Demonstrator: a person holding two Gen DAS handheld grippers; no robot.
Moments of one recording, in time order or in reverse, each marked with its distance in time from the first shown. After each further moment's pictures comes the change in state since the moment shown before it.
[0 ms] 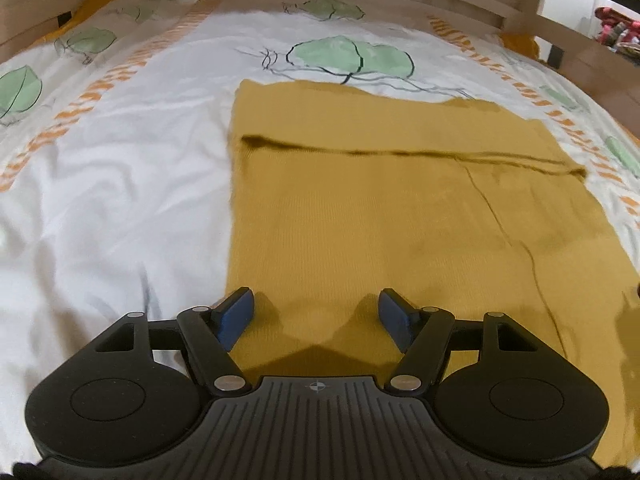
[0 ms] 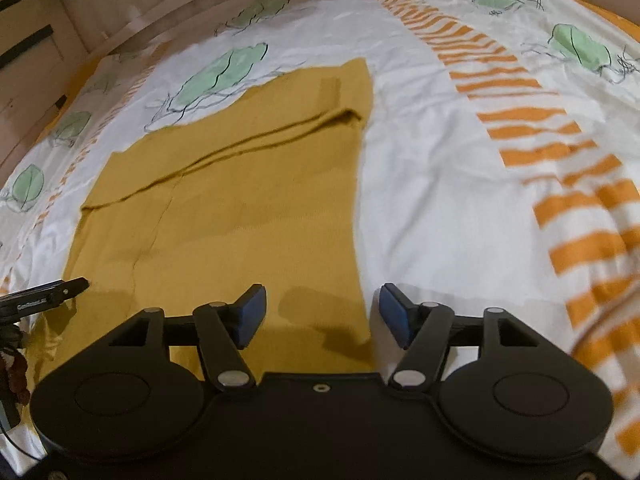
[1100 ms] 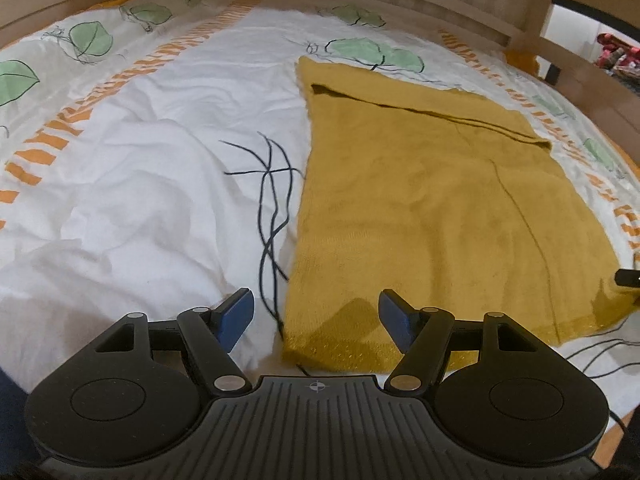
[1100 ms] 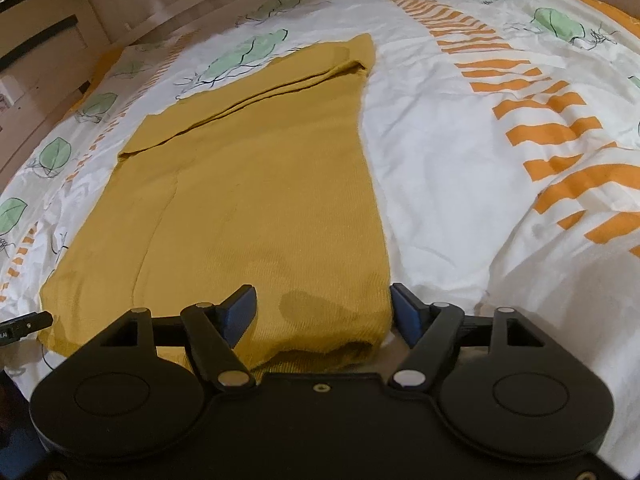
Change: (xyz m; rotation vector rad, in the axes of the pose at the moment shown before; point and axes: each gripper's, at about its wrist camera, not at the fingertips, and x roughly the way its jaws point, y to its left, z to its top) left arm -0.091 0.036 -0.097 -0.098 -0.030 -0.014; right arm -0.051 0.004 -0.084 -0.017 -0.016 0.033
